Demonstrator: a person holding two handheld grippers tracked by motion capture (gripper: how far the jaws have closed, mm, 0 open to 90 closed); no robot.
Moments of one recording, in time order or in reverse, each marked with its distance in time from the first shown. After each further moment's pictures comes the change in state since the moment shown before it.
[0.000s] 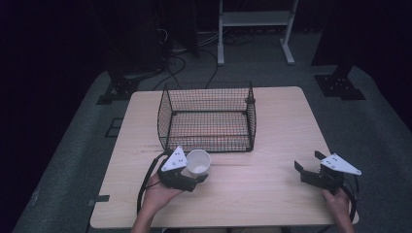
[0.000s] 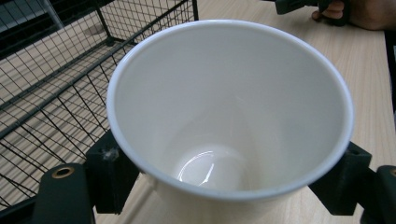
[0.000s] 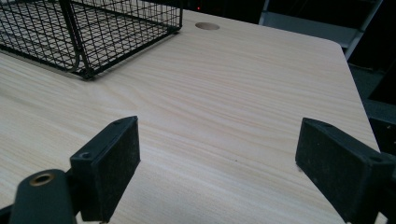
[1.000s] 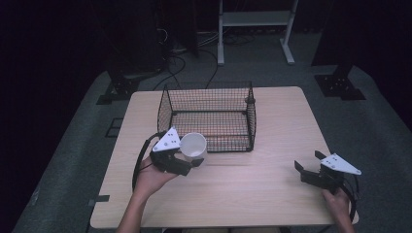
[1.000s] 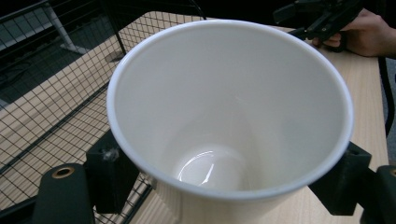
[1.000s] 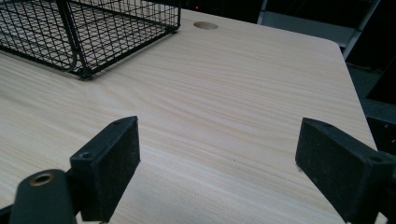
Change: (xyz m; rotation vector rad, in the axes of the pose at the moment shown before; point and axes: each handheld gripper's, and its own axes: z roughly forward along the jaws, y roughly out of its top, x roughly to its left) left arm 0.028 0.045 -0.025 -0.009 -0.001 0.021; right arm 0.000 0.000 0.000 0.002 -0.007 0.001
